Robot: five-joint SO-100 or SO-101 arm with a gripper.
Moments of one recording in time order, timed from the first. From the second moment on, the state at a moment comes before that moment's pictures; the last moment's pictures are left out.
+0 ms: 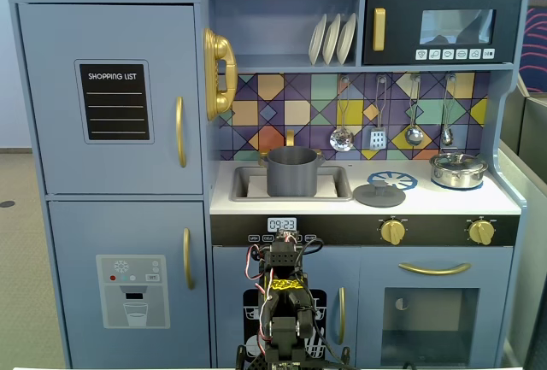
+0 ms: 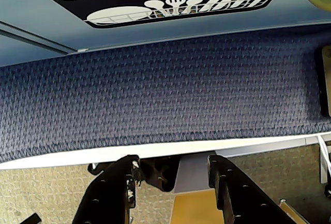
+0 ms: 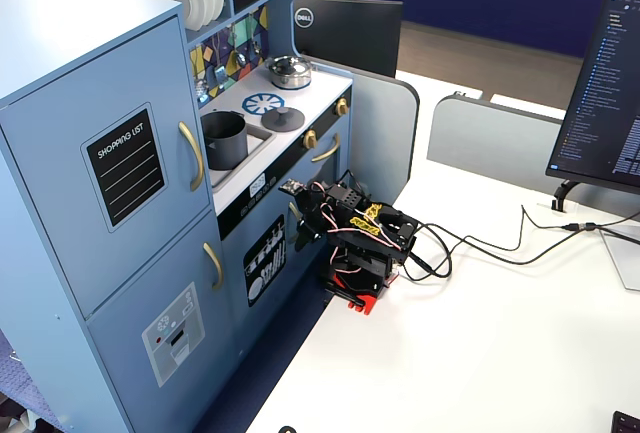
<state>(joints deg) -1.8 182.5 171.8 77.2 -86.3</state>
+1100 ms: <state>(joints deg) 16.5 165.3 129.3 61.2 -95.4</state>
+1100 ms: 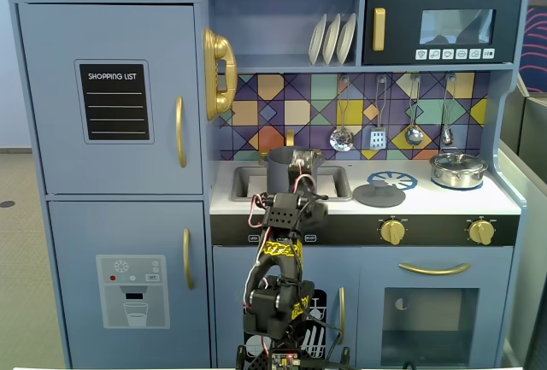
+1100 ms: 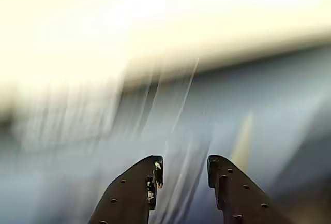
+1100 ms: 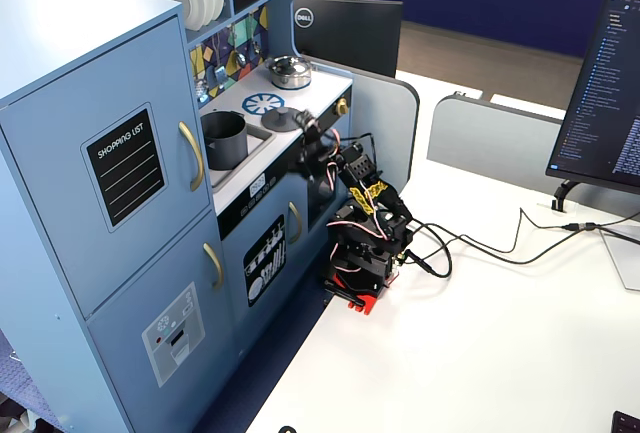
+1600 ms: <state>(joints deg) 27.2 160.6 143.3 9.0 -92.5</state>
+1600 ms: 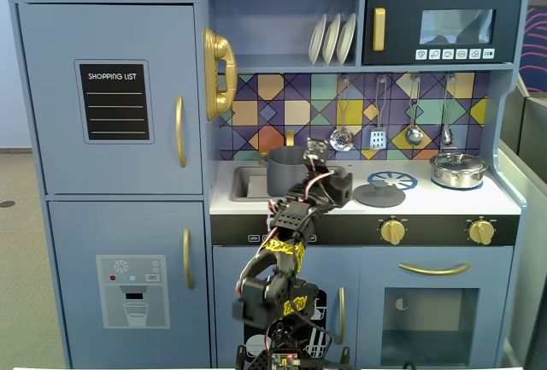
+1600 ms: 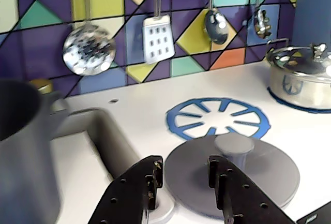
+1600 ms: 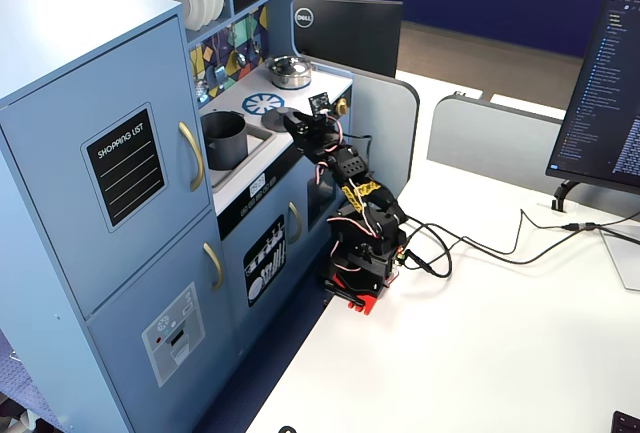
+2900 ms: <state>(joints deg) 35.9 115.0 129.0 -14.9 -89.3</state>
